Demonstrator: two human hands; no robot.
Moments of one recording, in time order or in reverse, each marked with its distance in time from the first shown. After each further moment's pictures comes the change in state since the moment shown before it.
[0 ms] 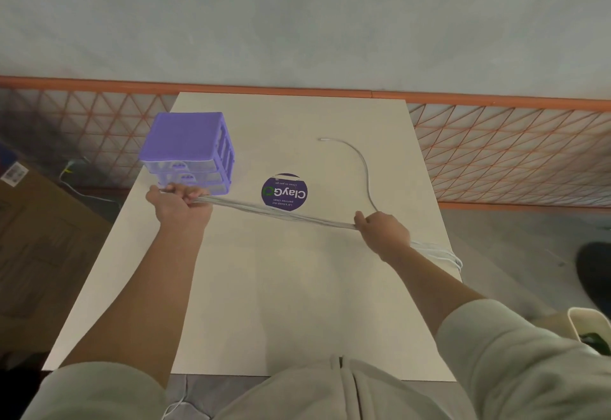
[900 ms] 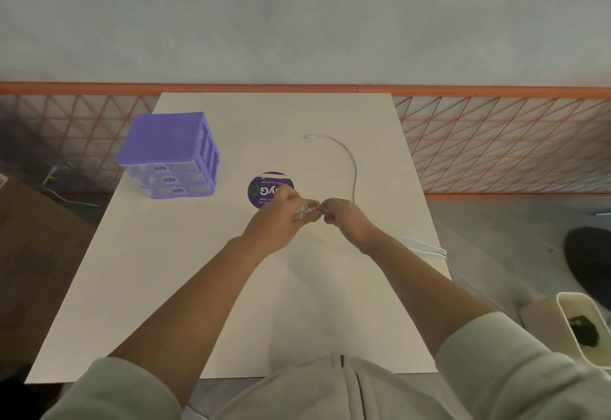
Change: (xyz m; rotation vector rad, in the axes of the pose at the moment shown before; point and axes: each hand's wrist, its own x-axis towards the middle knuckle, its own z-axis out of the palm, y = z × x) left_hand -0.072 -0.124 0.002 2.087 -0.977 0.468; right_hand -0.013 -0.026 -0.011 0.749 -0.238 -0.264
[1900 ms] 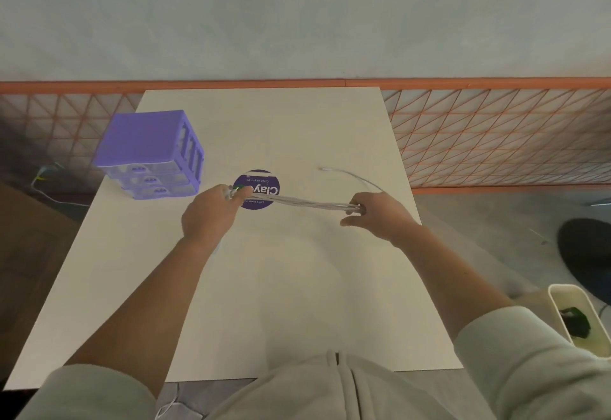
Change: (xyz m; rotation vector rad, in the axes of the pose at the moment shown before) left_hand 0.008 -0.052 -0.023 0.146 0.315 -0.484; right_hand -0.002 0.040 -0.086 -0.706 0.082 -0.065
